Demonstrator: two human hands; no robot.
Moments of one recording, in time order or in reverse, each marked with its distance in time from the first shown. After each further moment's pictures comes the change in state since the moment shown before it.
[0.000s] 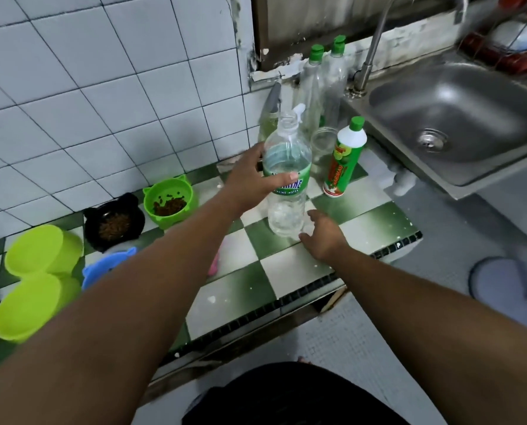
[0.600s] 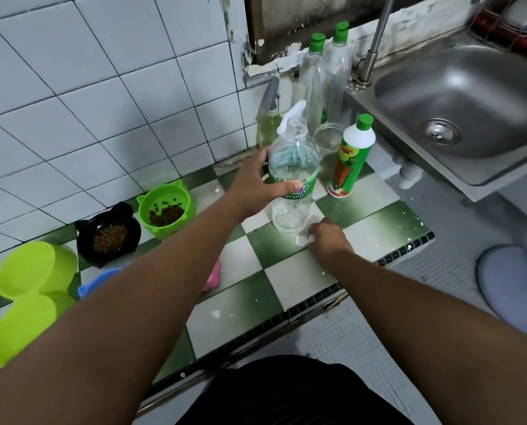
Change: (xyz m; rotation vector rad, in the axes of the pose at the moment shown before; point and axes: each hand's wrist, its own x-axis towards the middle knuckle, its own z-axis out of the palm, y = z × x) left_hand 0.033 -0.023 0.001 -0.051 -0.129 0.005; right_hand 0.037 0.019 0.019 -0.284 -0.096 0.036
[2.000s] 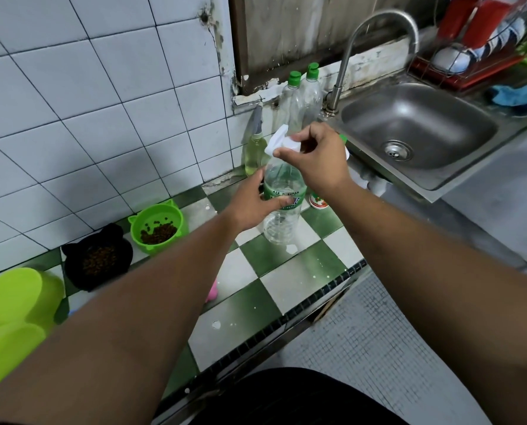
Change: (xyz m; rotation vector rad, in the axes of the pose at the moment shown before) left_hand -0.003 -0.008 -0.005 0.053 -0.120 0.065; right_hand -0.030 -0.108 -0.164 0.645 0.674 -0.314
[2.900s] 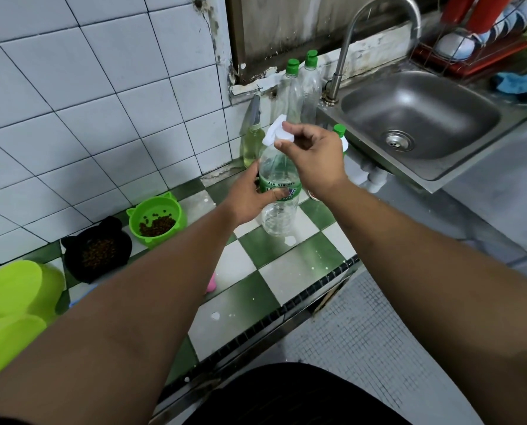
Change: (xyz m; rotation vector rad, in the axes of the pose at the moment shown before) left_hand -0.002 -0.006 0.004 -0.116 0.006 -0.010; right_hand -0.012 0.007 0.009 0.295 0.005 0.115
